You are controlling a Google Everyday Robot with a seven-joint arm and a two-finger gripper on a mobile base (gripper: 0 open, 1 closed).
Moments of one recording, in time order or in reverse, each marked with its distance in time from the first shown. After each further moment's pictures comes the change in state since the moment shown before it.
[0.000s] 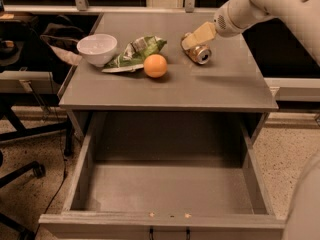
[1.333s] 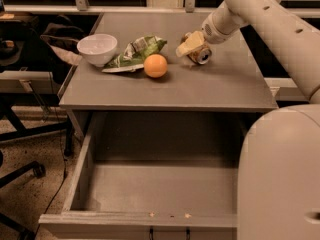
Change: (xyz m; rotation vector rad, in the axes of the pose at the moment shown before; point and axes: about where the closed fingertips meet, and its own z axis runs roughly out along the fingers) arm 0.011 -0.006 0.067 -0.005 0.126 0.062
